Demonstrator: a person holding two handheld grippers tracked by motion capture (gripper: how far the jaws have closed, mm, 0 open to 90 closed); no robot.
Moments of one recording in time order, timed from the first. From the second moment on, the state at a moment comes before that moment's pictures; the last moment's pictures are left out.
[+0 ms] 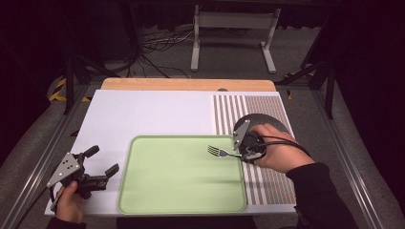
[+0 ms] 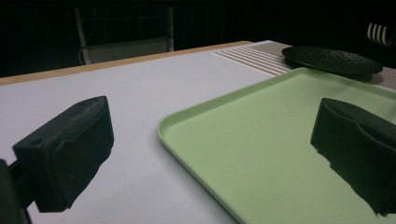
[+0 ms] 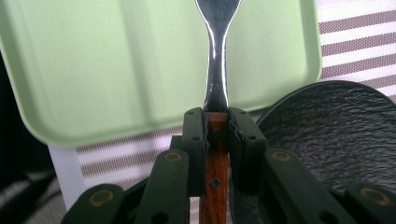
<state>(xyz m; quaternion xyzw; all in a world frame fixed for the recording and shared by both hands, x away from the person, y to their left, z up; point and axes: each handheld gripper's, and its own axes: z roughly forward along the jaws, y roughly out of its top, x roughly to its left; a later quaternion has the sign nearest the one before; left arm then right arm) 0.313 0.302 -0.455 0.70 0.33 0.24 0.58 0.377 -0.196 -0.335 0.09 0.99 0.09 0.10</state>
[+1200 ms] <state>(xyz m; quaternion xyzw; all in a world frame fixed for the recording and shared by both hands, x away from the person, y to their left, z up) 0.313 0.303 -0.454 0.70 0.33 0.25 0.59 0.363 -0.141 -0.377 0.43 0.90 0.11 0.03</state>
